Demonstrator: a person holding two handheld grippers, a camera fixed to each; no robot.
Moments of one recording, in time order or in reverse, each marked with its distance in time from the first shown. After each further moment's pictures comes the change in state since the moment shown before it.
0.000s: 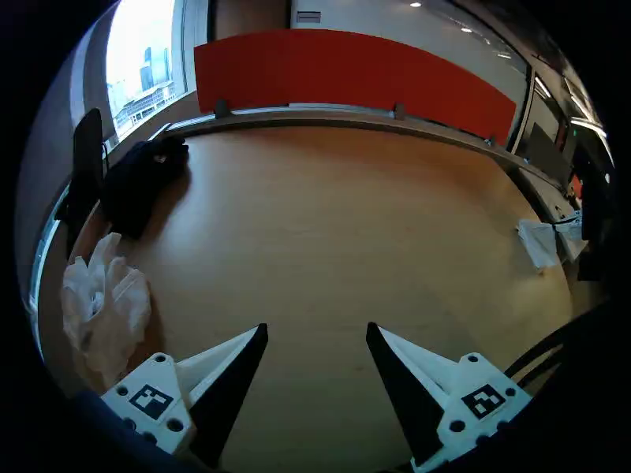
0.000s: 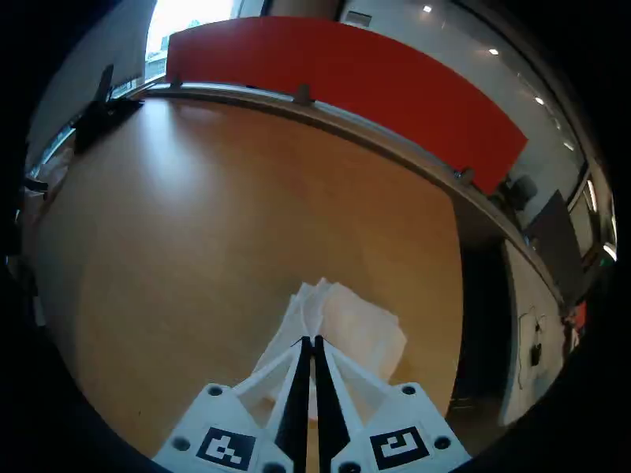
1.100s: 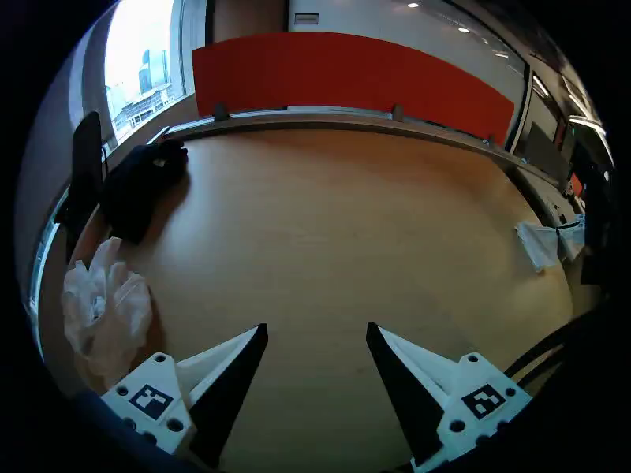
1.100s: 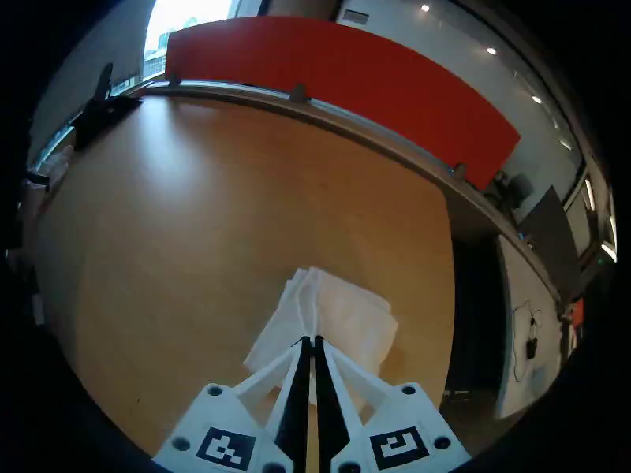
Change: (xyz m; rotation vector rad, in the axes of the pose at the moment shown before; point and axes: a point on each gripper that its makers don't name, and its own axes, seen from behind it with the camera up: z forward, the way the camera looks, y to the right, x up) left arm 0.004 -0.001 -0.001 -0.002 0.007 0.009; right arm -0.019 0.004 -0.017 -0.016 -0.018 0.003
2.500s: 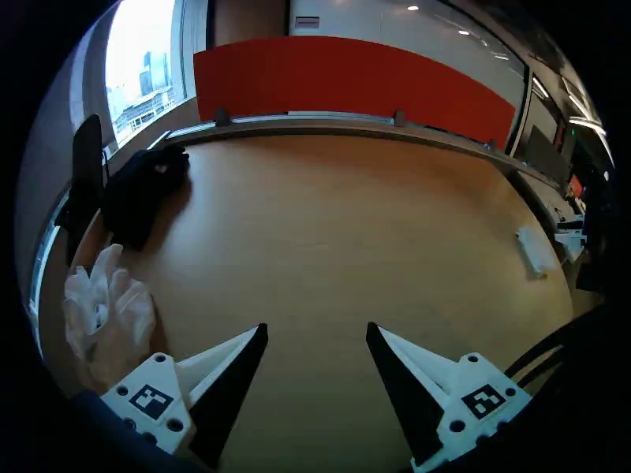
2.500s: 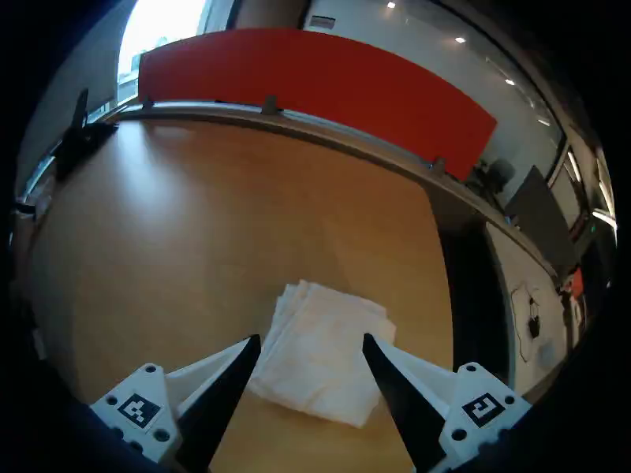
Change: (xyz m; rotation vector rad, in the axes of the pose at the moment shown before) left arm 0.013 -0.005 0.001 0.002 0.020 0.000; right arm 0.021 -0.003 0.009 -0.068 0.068 0.142
